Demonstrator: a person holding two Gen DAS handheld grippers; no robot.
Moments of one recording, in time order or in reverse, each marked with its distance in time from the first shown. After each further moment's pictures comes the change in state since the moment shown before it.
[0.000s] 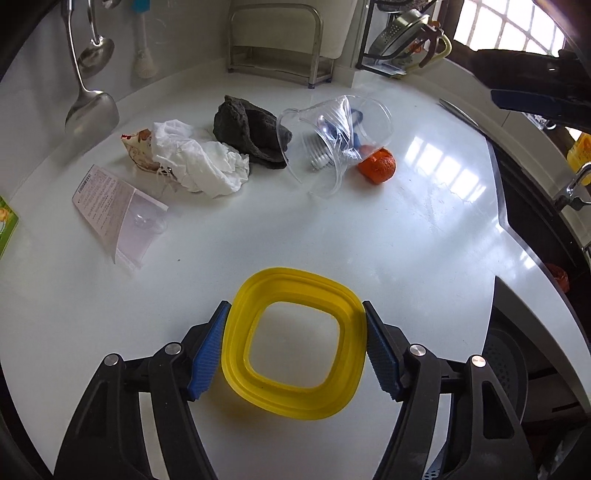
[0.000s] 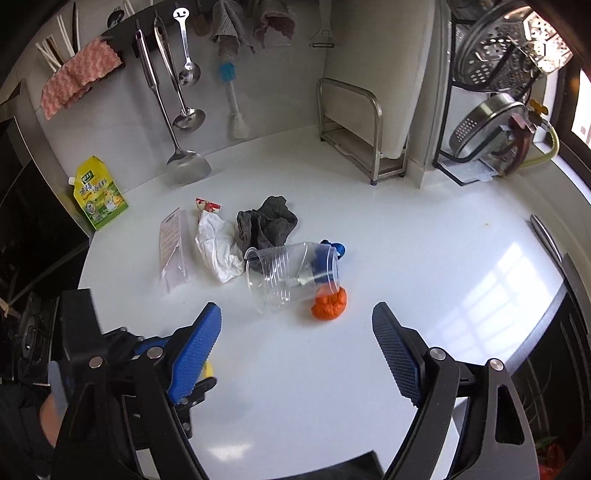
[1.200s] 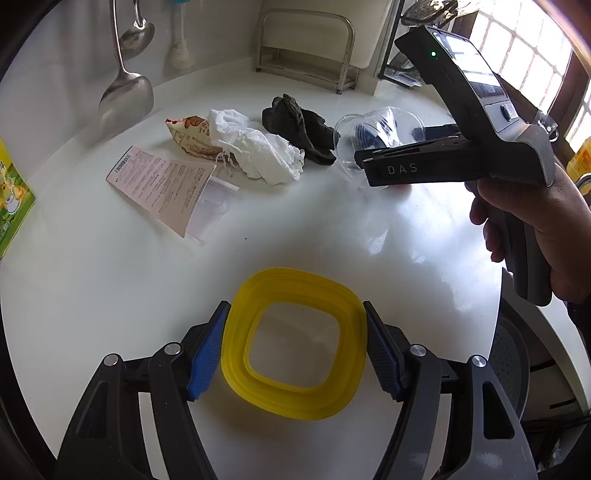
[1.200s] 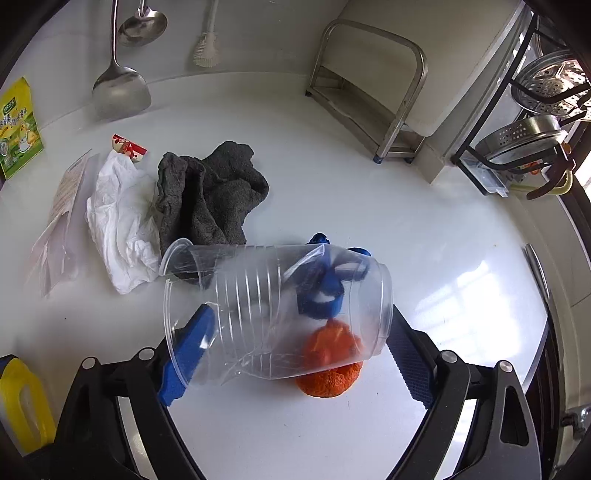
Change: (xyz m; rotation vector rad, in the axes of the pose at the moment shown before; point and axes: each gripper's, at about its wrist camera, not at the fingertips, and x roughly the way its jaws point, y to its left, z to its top) left arm -0.019 0.042 -0.015 -0.028 -0.005 -0.005; right arm 0.142 0.020 0.012 -0.112 0.112 -0.252
